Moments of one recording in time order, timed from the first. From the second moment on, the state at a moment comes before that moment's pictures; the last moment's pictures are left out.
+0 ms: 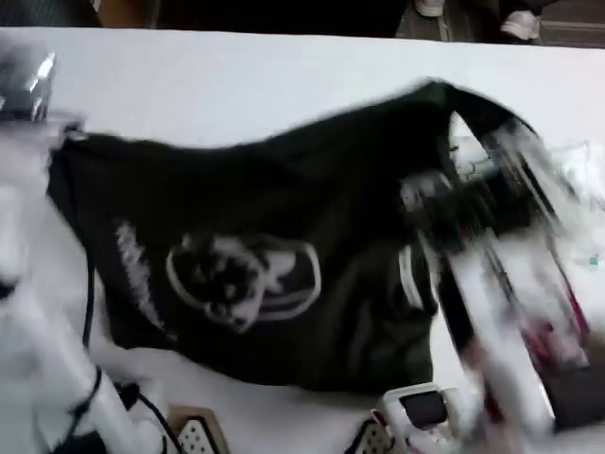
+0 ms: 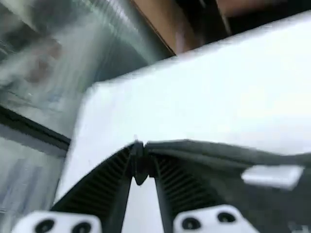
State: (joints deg) left arm -27.4 -30.9 -9.3 78.7 -32.5; right arm -14.8 -37.1 -17.5 72.8 36.4
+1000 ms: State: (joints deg) left arm -20.5 31.7 -61.5 88.5 -34.7; right arm -7.7 16.7 -35.8 62.1 35.3
